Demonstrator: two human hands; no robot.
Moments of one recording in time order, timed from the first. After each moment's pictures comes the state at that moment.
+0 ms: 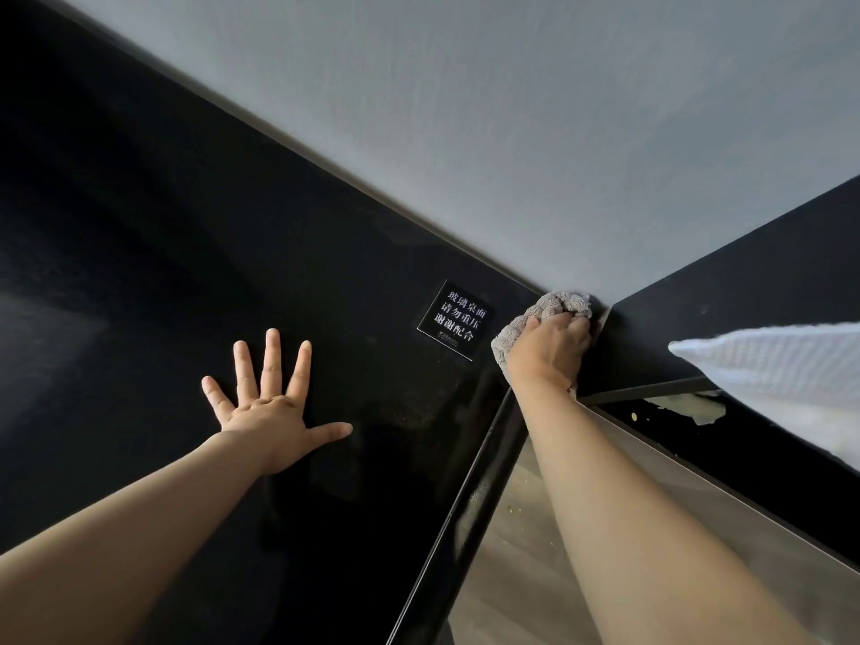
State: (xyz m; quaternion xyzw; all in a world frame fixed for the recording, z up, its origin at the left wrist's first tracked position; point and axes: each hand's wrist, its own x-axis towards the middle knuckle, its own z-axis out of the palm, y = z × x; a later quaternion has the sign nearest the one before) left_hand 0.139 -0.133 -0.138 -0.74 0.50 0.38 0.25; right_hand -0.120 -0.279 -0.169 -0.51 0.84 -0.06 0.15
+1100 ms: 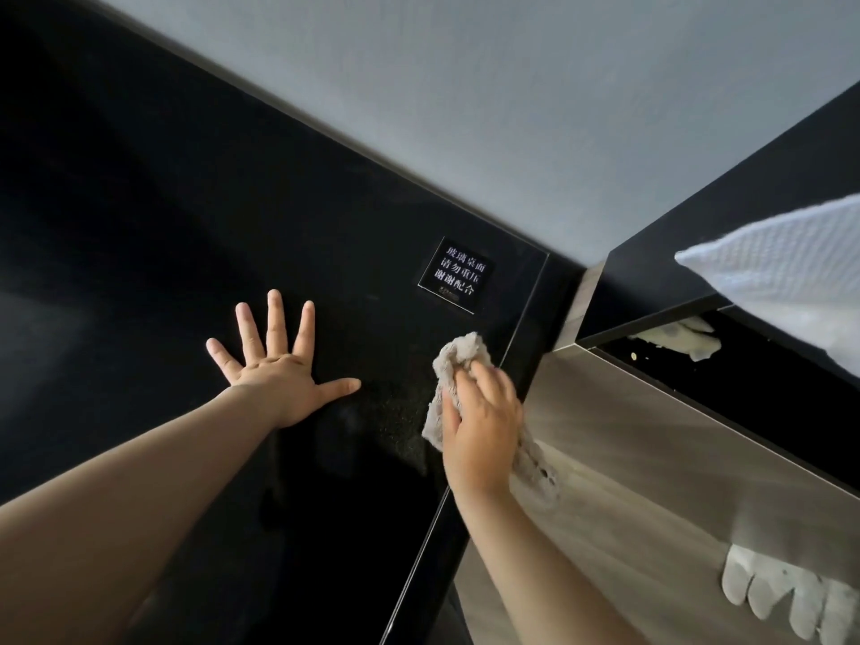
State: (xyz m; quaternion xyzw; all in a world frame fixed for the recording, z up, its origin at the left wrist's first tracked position) left_hand 0.134 -0.139 -0.137 -0.73 0.51 0.38 0.24; right_hand -0.086 -0.108 -0.172 -0.69 0.69 -0.14 0.14
